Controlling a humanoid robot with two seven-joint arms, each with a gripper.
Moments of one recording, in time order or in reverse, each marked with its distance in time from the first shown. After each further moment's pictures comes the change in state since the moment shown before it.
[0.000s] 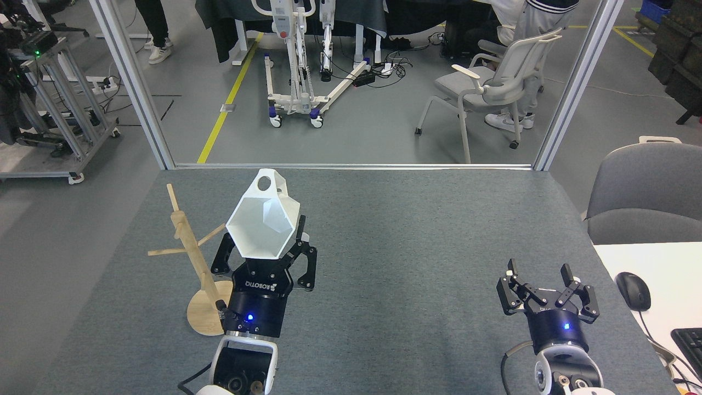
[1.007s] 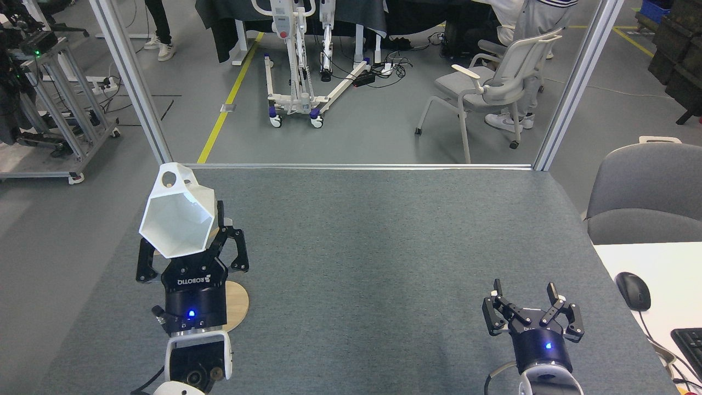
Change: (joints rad) left arm 0.028 0.047 0.156 -0.009 0.000 0.177 0.080; right arm 0.067 0.086 -0.017 -0.030 0.136 0.000 0.026
